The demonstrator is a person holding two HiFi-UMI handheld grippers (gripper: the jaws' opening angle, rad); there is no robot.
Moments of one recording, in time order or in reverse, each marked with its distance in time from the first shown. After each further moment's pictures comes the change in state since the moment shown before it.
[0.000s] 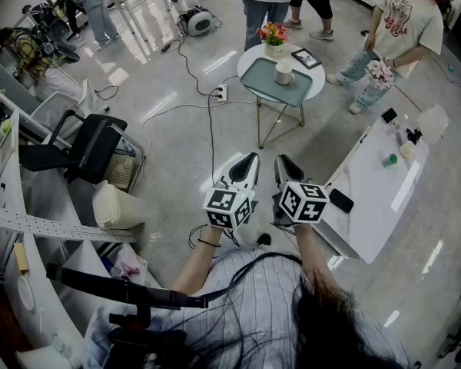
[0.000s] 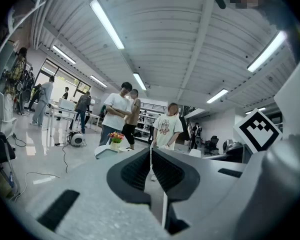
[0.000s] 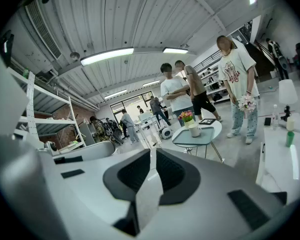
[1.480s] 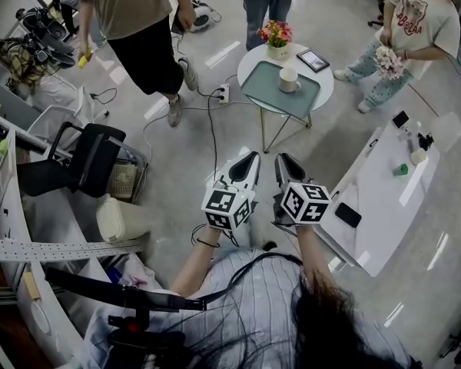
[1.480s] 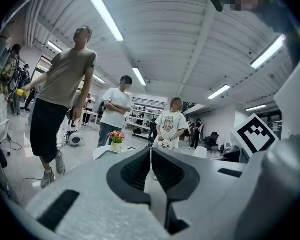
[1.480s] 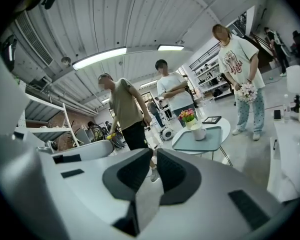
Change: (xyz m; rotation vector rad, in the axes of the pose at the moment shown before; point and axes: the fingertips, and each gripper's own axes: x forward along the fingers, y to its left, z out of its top) left arm 0.092 0.063 0.009 0.015 0.048 -0.021; right arm 0.102 -0.040 0.027 0.066 -0.009 0.017
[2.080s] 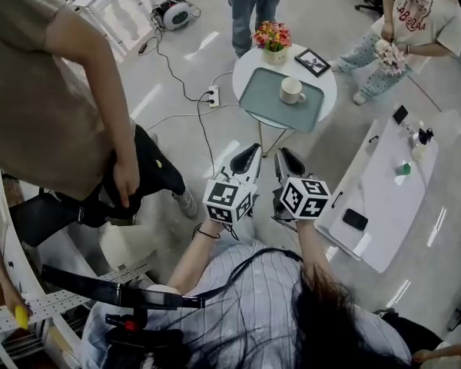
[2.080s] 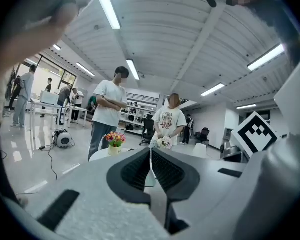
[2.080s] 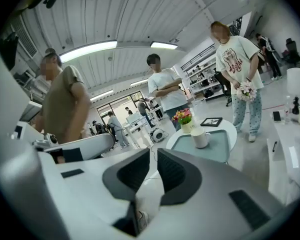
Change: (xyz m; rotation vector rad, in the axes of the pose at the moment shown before) left arm 0.100 0.103 0.032 0.034 0.057 -0.125; right arm 0.131 -0.016 0.035 0.017 0.002 -0.124
